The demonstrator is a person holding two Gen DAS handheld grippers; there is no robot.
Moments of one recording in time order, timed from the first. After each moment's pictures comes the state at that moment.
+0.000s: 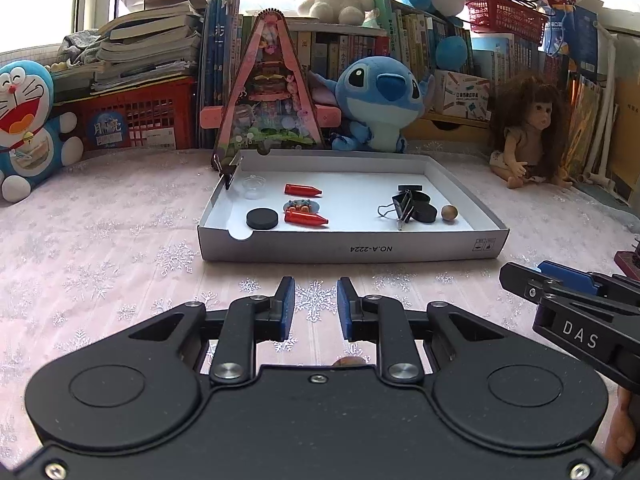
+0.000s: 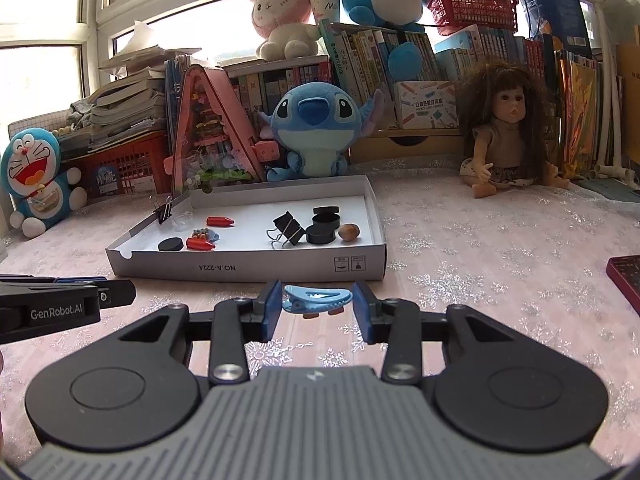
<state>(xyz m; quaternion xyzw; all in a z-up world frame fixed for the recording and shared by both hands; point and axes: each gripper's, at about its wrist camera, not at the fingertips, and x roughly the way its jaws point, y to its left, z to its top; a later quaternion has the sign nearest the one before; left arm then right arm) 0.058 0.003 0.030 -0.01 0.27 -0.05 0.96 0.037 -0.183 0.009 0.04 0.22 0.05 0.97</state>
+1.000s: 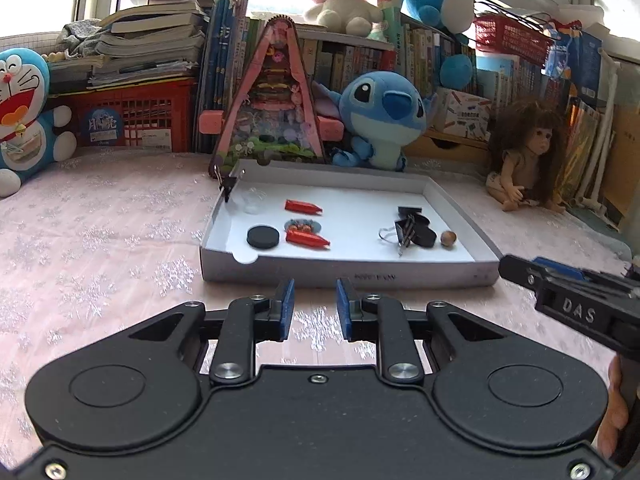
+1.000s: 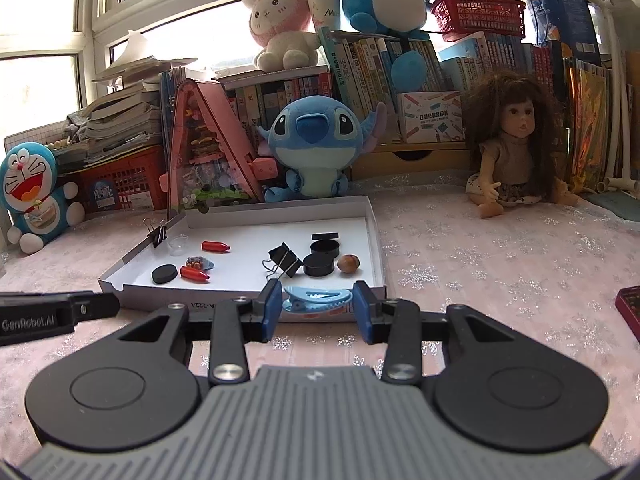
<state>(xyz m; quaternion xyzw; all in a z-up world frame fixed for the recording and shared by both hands) 0.069 0.018 0.038 -0.04 0.28 -0.06 0.96 0.065 -0.189 0.024 0.04 0.21 0.05 0.97</state>
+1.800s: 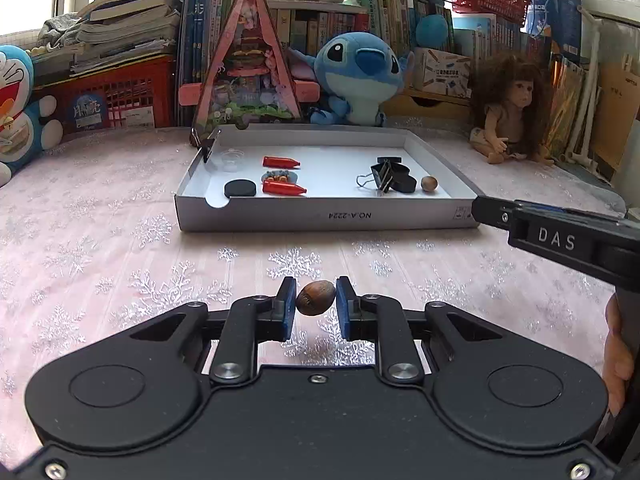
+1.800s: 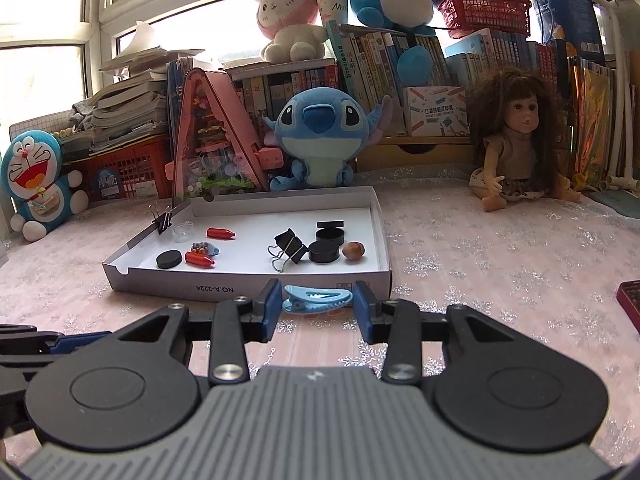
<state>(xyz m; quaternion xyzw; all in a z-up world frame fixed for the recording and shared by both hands) 0.051 0.001 0.019 -0.01 0.30 -0.08 0.95 0.059 -0.184 0.020 0.04 0.22 0.06 0.97</state>
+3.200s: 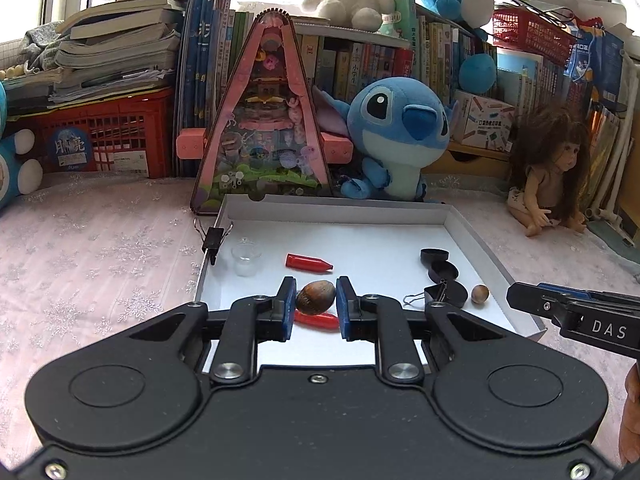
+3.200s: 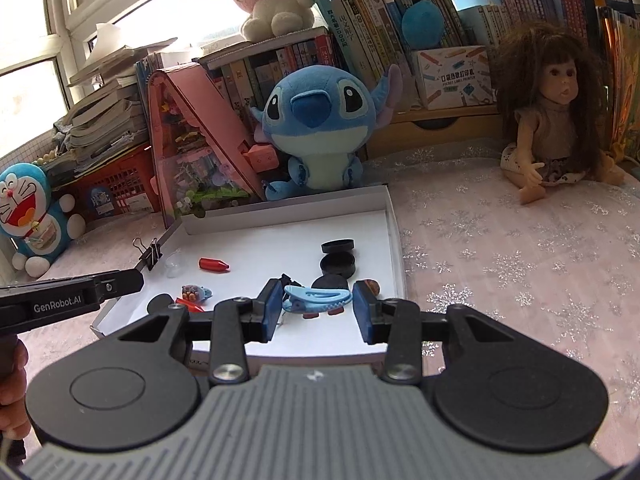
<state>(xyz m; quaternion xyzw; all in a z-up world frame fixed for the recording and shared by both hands) 0.191 0.025 0.060 -0.04 0.30 -0.07 0.95 0.160 -0.203 0.043 0.09 0.30 0.09 0.95</state>
